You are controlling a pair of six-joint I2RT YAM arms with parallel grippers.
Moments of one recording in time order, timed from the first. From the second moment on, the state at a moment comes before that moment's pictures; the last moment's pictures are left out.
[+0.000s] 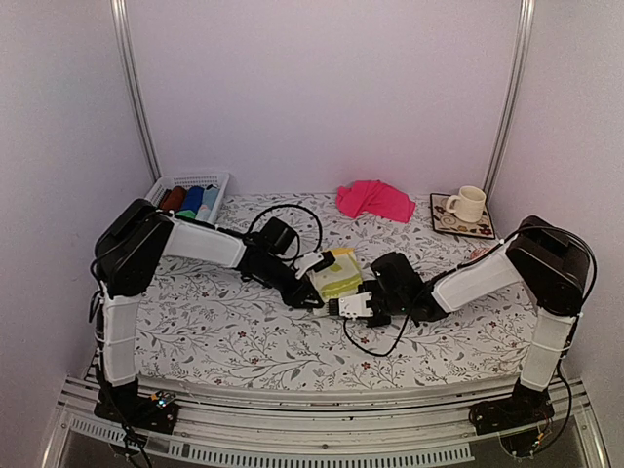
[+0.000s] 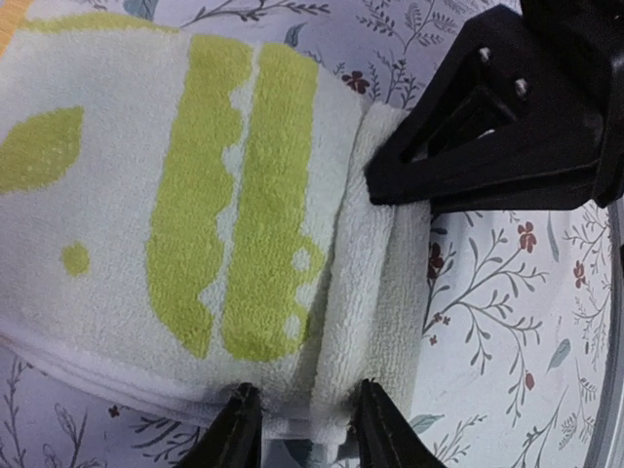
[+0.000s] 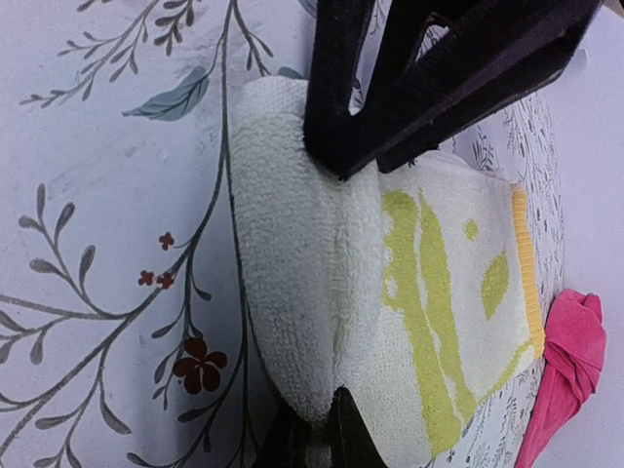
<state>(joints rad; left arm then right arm) -0.70 2.14 1.35 -0.22 0.55 0.26 0.84 1.88 0.83 0.31 0.01 -1.02</state>
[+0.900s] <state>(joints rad) -0.86 1.67 0.66 0.40 0.30 0.62 0.78 1.95 1.23 -0.42 -0.45 -0.65</state>
